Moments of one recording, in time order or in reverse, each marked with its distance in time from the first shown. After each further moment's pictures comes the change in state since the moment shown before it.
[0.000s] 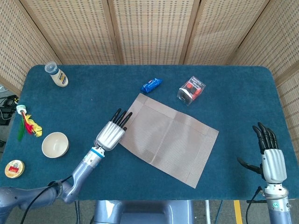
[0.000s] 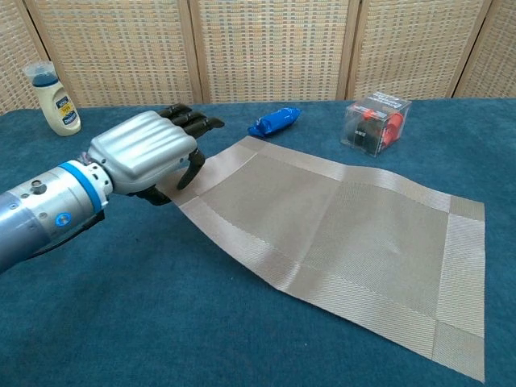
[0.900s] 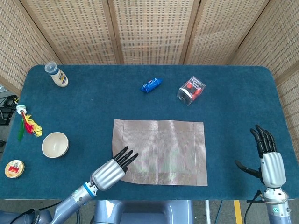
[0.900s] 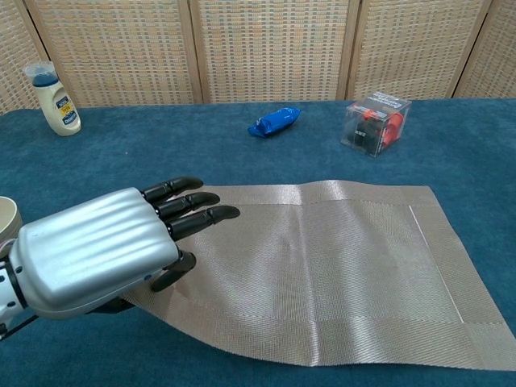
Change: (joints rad) left arm 0.148 0.156 0.236 -0.392 0.258 0.035 0.224; right arm -0.016 0.021 -0.023 -0.048 -0.049 0.041 -0.013
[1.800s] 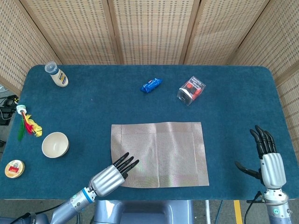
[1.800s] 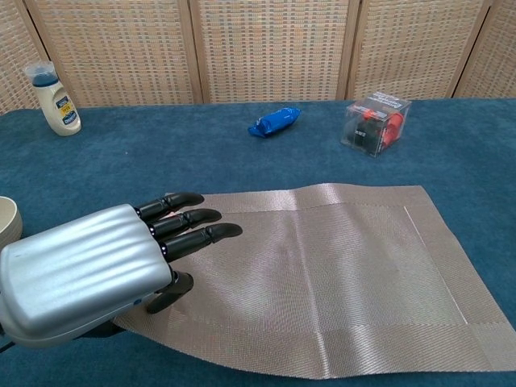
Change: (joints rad) left arm 0.059 0.020 -0.004 -0.008 0.102 -0.029 -0.050; right arm -0.004 0.007 -0.005 -0.012 -0.013 0.009 0.005
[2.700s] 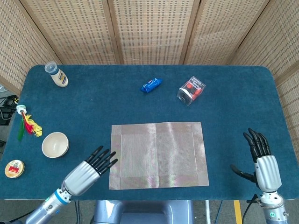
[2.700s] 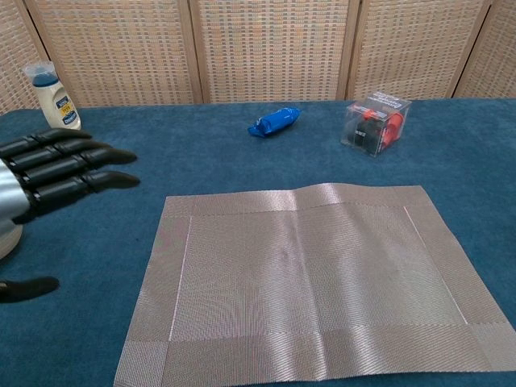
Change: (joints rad) left arm 0.130 0.165 0.032 0.043 0.137 0.264 -0.293; right arm -0.003 -0.008 -0.029 -0.018 -0.058 0.017 -0.051
